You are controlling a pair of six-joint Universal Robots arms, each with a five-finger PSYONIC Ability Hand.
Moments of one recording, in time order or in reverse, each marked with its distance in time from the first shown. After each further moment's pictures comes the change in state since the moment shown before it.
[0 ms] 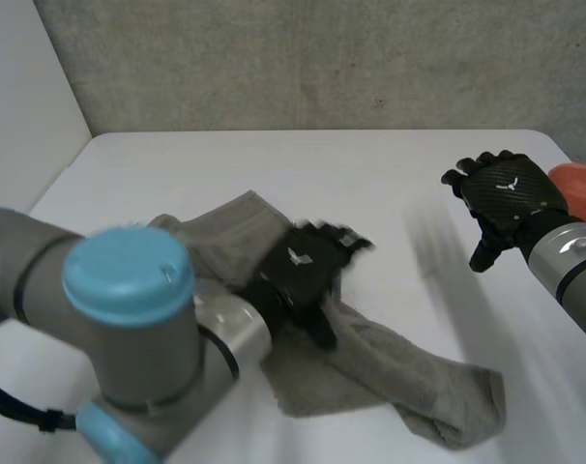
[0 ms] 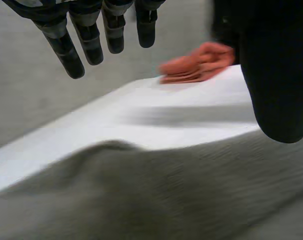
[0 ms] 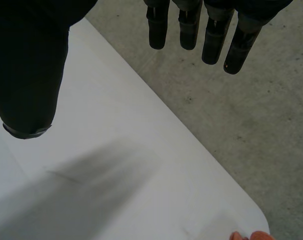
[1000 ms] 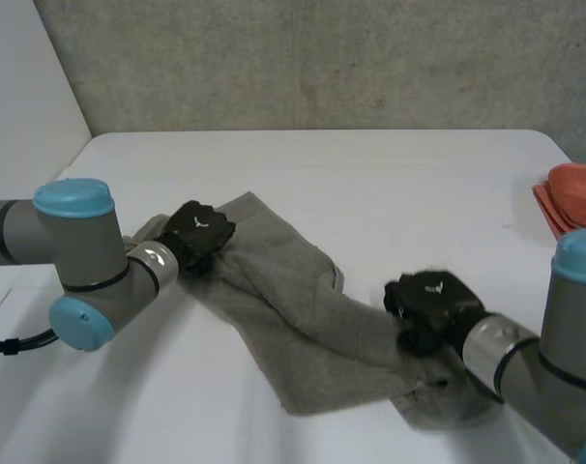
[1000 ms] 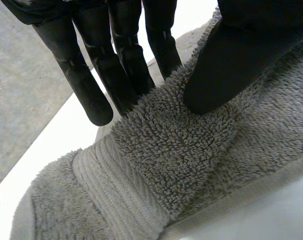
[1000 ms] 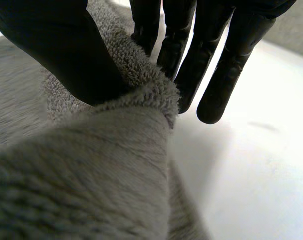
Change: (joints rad) left arm 0.415 -0.316 0.235 -0.031 0.135 0.549; right arm 0.149 0.159 0.109 0.045 -0.033 0.257; left_hand 0.889 0.986 0.972 0.993 0.929; right_hand 0.776 0.948 0.974 0.955 0.921
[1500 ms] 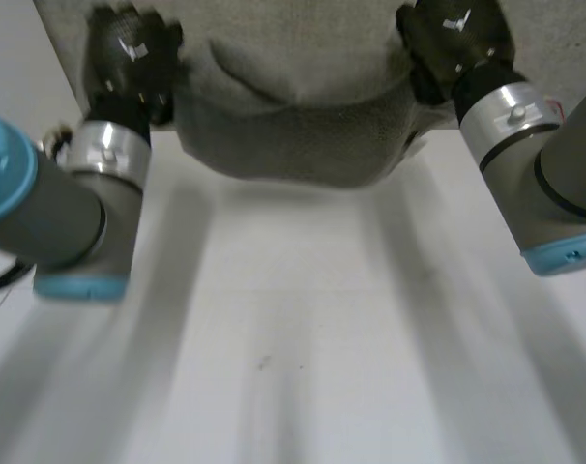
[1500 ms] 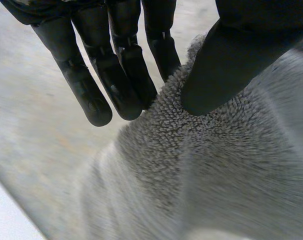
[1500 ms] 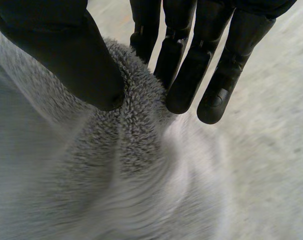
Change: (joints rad) left arm -0.157 0.465 -0.196 0.438 -0.372 -0.120; right arm 0.078 0.020 -0.582 -0.209 0.120 -0.146; left_hand 0.000 0.004 0.005 0.001 0.000; right_hand 0.000 0.000 0.000 0.003 0.008
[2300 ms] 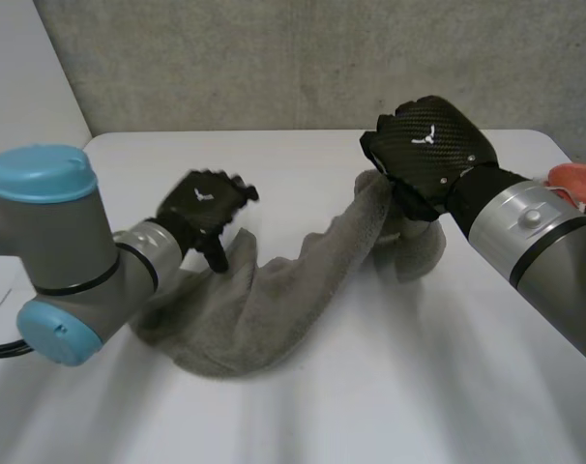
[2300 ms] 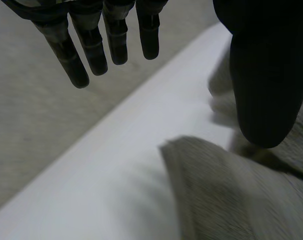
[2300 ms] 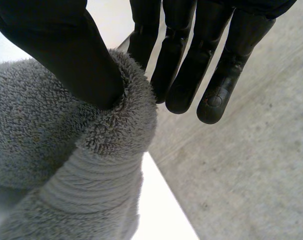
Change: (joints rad) left arm 0.062 -0.208 0.079 -0.492 0.318 -0.139; right arm 0.001 -0.237 0.307 0.209 -0.180 -0.144; left_hand -0.766 -0.877 -0.868 -0.885 -0.826; right_hand 0.000 0.000 0.000 0.000 0.000
